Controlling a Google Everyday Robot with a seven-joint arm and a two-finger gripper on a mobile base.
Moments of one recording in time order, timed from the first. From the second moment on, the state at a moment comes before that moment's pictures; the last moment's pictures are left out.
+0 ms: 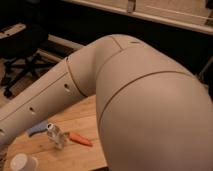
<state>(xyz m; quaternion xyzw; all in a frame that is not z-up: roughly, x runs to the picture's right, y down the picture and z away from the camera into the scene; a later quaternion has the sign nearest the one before) -0.369 0.197 0.552 -0.25 -0.05 0.32 0.91</state>
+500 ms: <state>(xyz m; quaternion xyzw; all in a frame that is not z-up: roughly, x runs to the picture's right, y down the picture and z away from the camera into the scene) -0.384 0.245 0.568 -0.31 -0.02 0.24 0.92</state>
